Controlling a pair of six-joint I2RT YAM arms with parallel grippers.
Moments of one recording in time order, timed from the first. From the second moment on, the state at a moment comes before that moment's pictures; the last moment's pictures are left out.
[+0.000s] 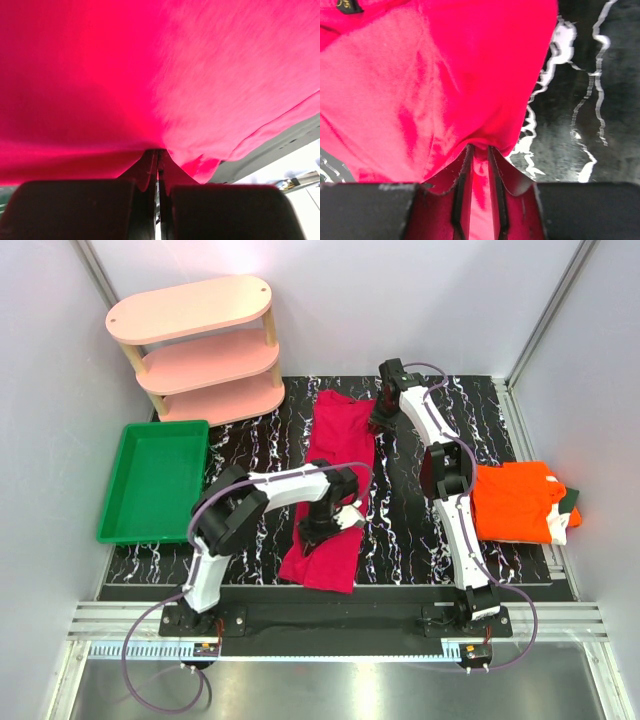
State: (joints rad) left arm -0.87 2.05 1.41 -1.13 0.23 0.27; right arm 0.26 2.71 2.62 -1.04 -0.09 0.63
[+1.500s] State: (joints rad) left arm -0.42 1.87 1.42 -0.80 0.20 0.11; right arm 0.64 1.57 1.17 -0.70 0.30 0.64
